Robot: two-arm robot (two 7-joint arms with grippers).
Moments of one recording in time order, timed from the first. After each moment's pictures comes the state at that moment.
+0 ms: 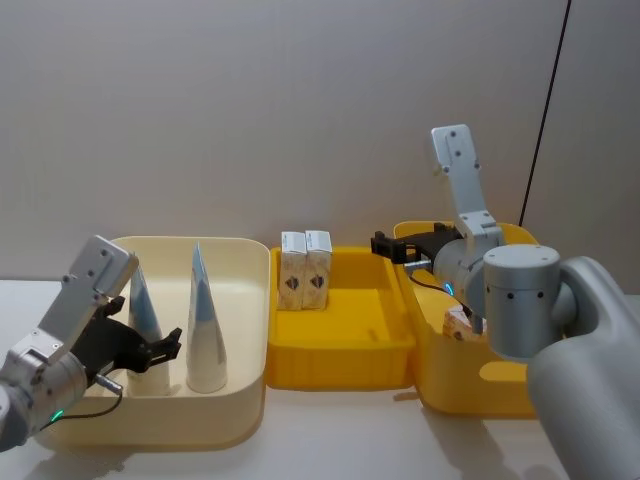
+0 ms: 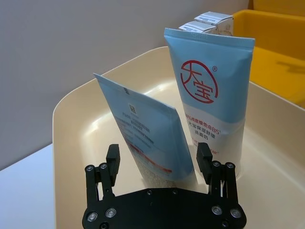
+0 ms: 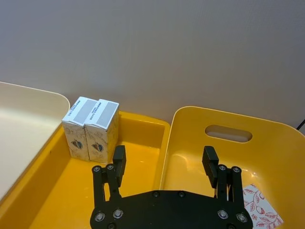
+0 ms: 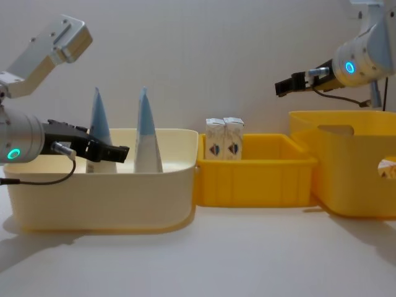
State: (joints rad) left arm -0.54 0.36 0.38 -1.32 -0.14 0.31 -0.24; right arm 0.83 0.04 -0.26 -1.01 0.10 0.54 0.01
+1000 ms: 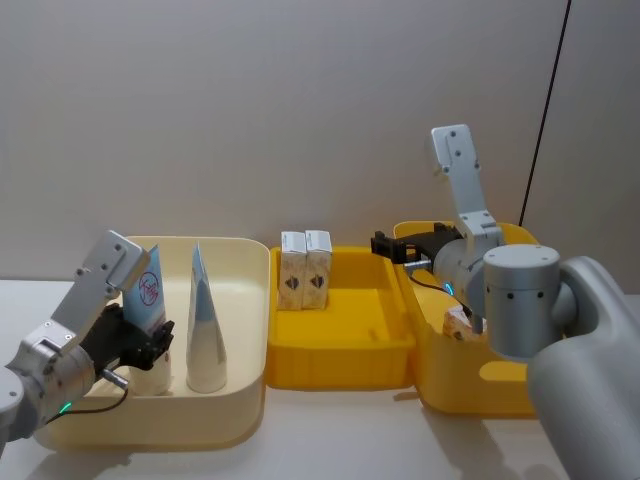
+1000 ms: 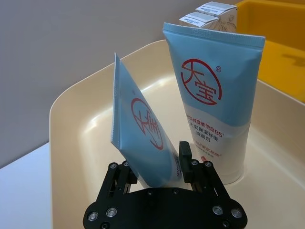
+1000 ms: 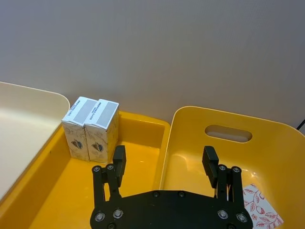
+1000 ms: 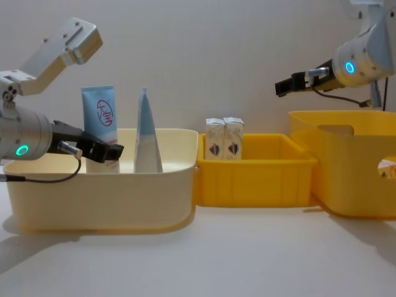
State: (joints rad) left arm -0.58 0.34 0.39 -1.29 -0.11 0.36 -0.24; right arm 0.83 0.04 -0.26 -1.01 0.10 0.54 0.01
